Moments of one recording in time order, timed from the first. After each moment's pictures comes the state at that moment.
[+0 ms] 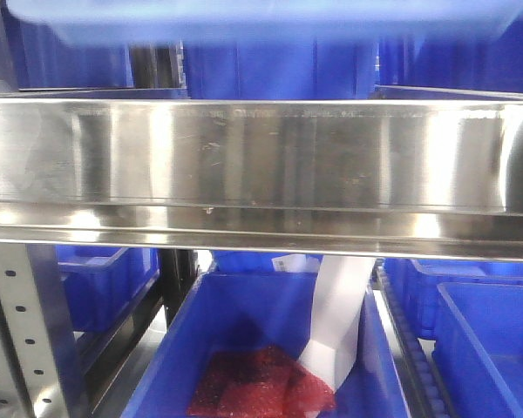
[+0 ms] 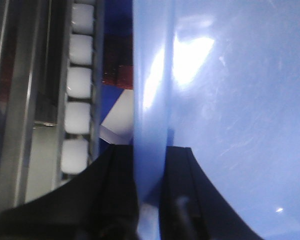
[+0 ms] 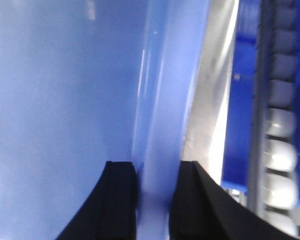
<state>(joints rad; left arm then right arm) -0.42 1.67 -1.79 -0.07 1.19 -0.33 0.36 1.54 -1.60 -0.11 1.09 0.31</state>
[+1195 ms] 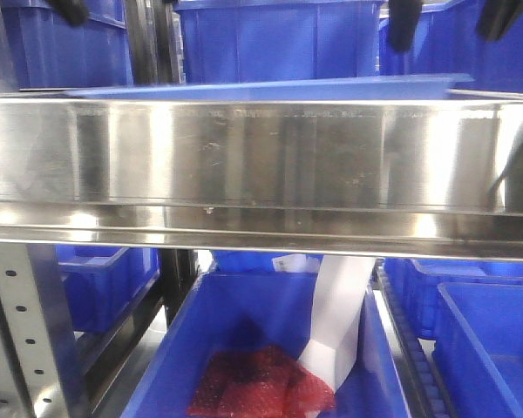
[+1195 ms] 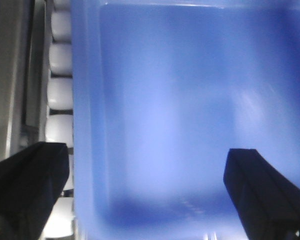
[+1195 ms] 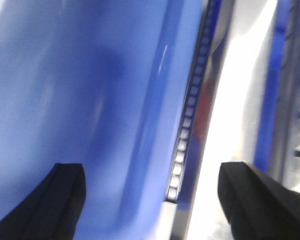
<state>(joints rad) -0.43 1.76 -1.86 -0.07 1.12 -0.24 0.37 1.63 -1.60 -0.15 1.06 0.29</state>
